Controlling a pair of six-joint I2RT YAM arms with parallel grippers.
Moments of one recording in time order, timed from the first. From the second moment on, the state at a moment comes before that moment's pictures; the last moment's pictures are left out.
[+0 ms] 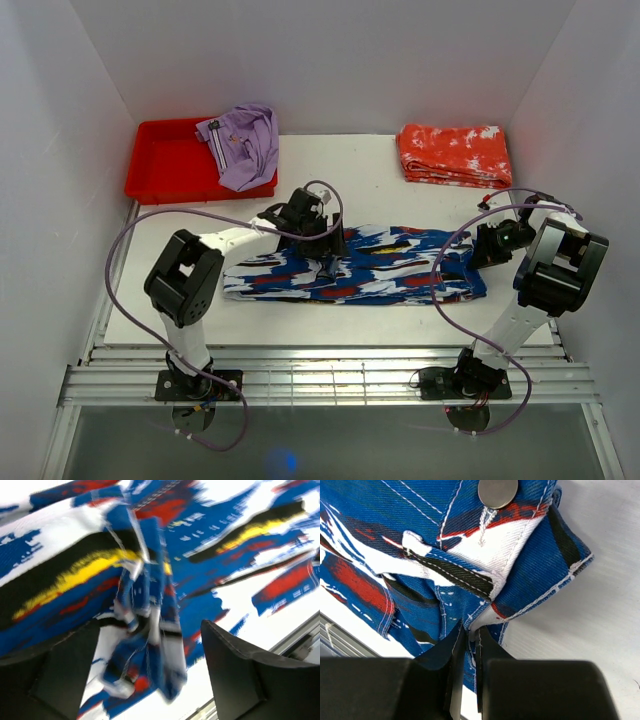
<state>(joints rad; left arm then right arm) -0.64 1.85 1.19 -0.23 0.25 -0.60 -0.42 1.84 1.21 -0.96 -0.58 -0.69</state>
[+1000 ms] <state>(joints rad) -0.45 1.28 0.90 -0.47 0.31 0.35 -0.41 1.83 1.21 -0.96 -0.55 -0.69</state>
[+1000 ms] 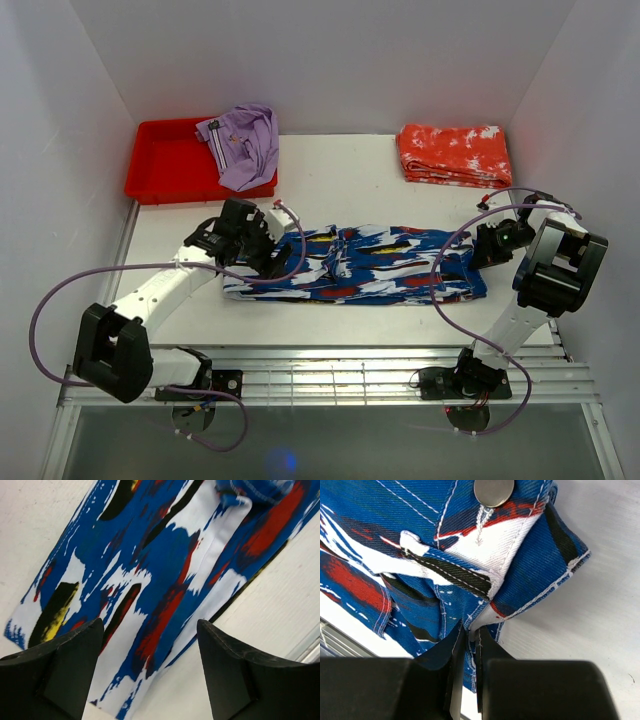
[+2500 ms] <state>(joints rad) -0.86 1.56 0.81 -0.19 -0.10 0.49 -0.41 1.84 1.21 -0.96 -0.54 -0.68</state>
